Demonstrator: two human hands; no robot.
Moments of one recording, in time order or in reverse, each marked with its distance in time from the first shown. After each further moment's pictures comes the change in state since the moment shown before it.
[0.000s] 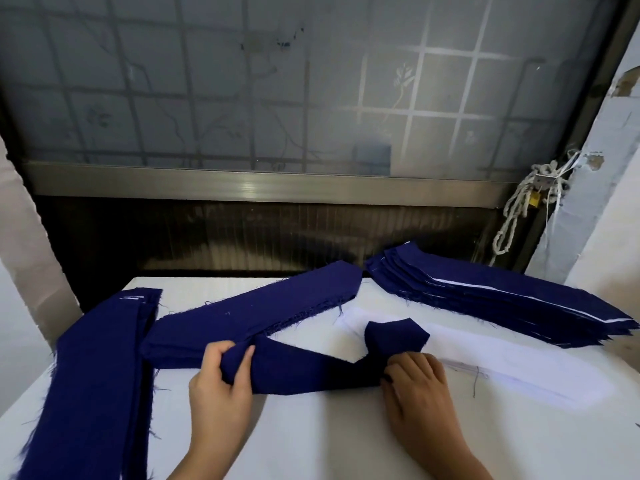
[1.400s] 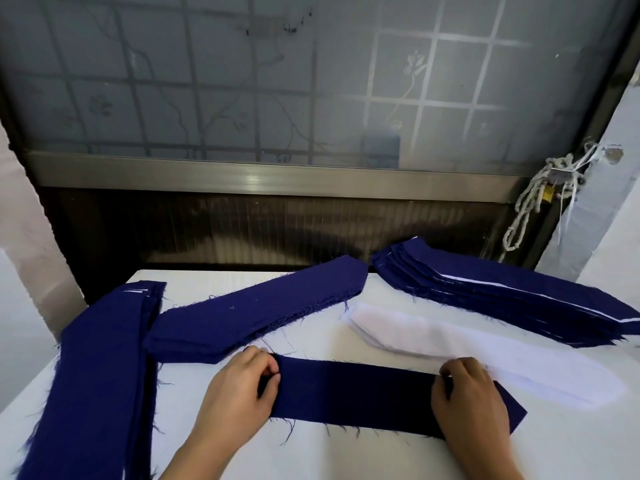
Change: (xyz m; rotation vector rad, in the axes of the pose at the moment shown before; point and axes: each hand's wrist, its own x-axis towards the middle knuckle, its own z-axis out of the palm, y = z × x) left_hand 0.007 -0.015 -0.002 0.568 -0.506 0.226; right_hand -0.006 0.021 -0.017 -0.016 -0.124 0.609
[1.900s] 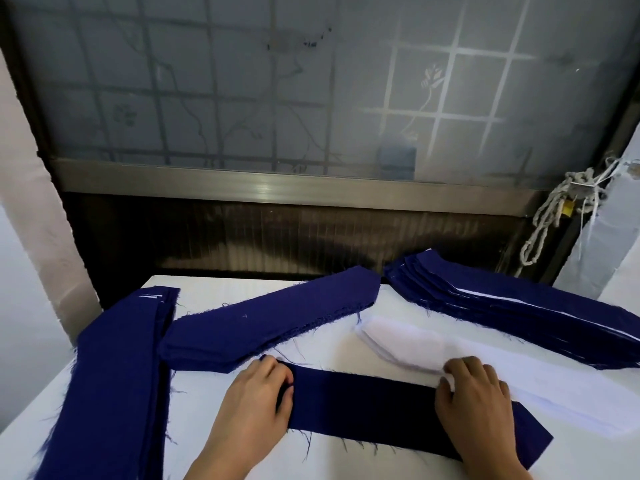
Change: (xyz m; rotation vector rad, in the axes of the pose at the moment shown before) left_hand 0.000 0.000 0.002 0.059 -0.006 0.101; right_hand 0.017 -0.014 0.004 -0.174 -0.053 -0.102
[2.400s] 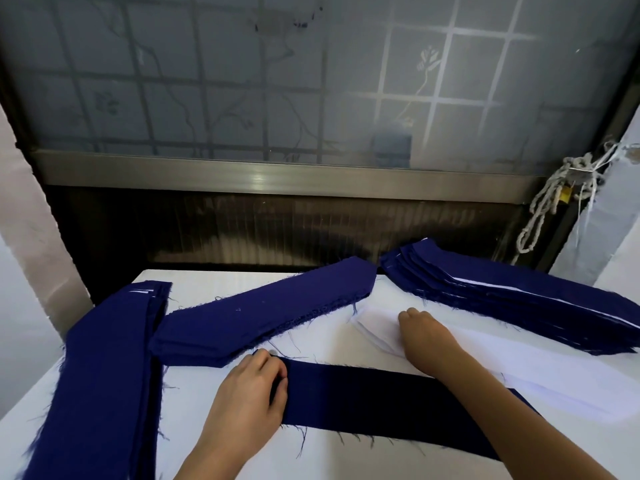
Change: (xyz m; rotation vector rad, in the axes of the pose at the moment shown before) left_hand 0.001 0.001 -0.001 -0.002 0.004 -0.016; right_hand 0.094 -0.032 0.022 -0.234 -0.473 -0.298
